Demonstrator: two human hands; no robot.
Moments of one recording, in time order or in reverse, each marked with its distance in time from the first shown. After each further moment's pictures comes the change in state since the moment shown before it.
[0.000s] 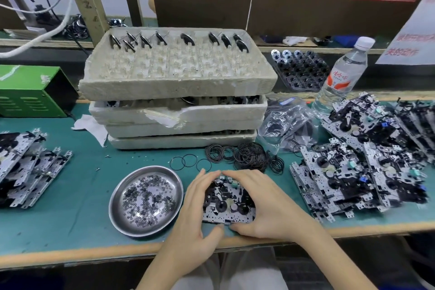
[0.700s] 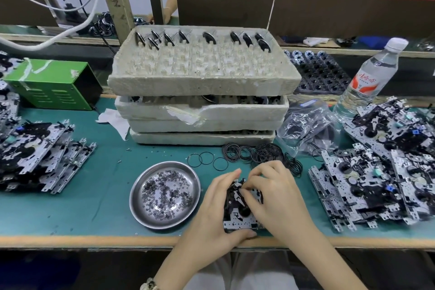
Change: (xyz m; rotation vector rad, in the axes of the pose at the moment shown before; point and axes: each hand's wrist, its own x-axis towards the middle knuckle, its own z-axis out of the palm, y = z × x) left_hand 0.005 -0.007 0.005 0.058 -0.032 0.004; right_hand 0.015 -0.028 0.009 -0.150 0.382 0.105
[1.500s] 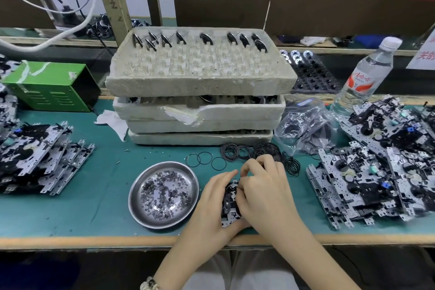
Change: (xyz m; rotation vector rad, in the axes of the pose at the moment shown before) left_hand 0.004 0.001 0.000 0.028 0.035 -0.009; right_hand 0.007 -0.023 0.001 -0.287 -0.020 0.011
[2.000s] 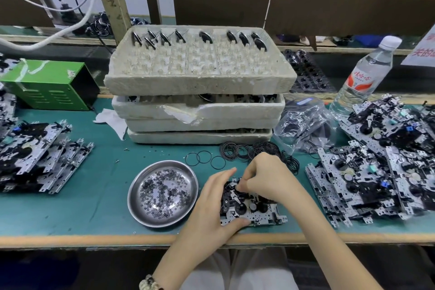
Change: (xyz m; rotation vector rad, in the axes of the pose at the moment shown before) left_hand -0.002 -0.007 0.001 0.051 -0.011 0.010; right_hand 0.041 0.021 -0.016 0.424 -0.593 0.443
